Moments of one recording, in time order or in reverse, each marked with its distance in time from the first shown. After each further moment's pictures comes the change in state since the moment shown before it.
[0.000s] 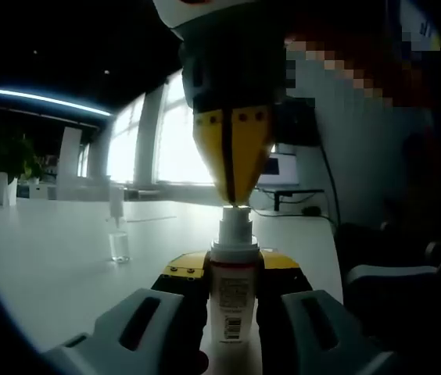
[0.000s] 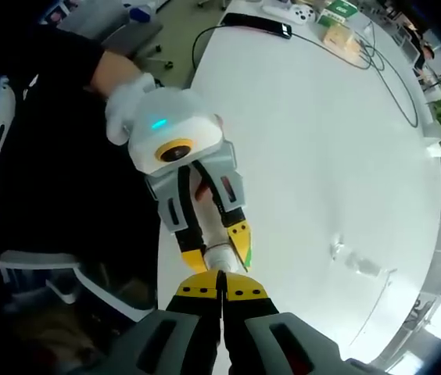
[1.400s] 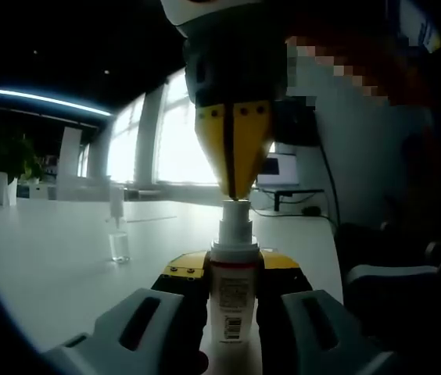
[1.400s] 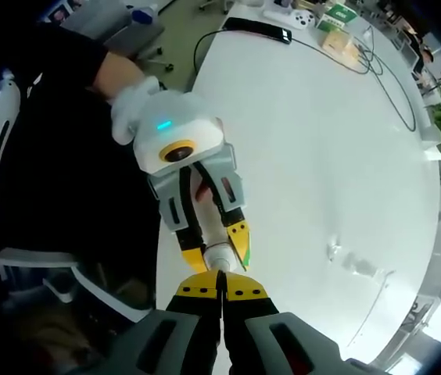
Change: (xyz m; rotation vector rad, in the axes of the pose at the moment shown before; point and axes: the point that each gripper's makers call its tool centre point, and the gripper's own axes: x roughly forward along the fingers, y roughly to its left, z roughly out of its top) left arm 0.000 0.001 0.000 0.000 0.000 0.001; right arm -0.002 0.000 0.002 -0.022 -0.002 -0.015
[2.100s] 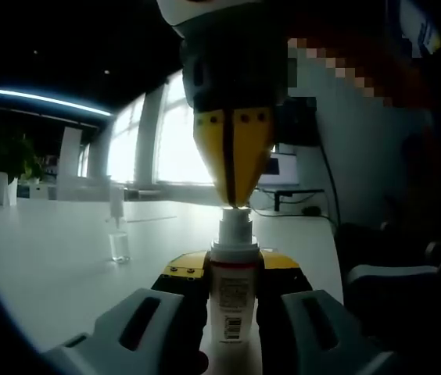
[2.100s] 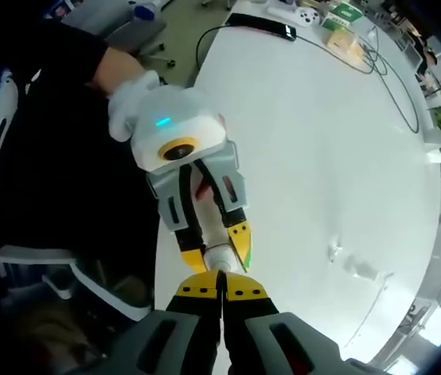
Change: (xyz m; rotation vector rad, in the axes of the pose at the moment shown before) left arm 0.000 0.000 0.000 0.000 0.001 0.001; right arm 0.006 0.002 0.001 -0.019 0.022 0.000
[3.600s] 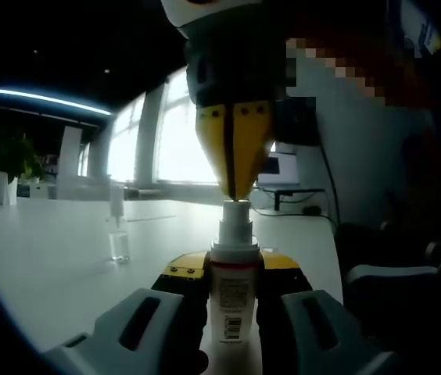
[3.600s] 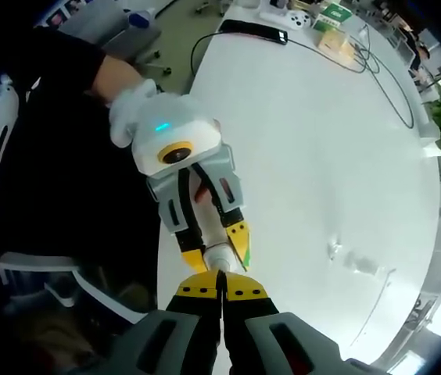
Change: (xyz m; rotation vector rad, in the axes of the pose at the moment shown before) left arm 0.000 0.000 0.000 -0.003 0.007 0.000; right arm -0.007 -0.002 -0.001 0.041 -0.039 0.002
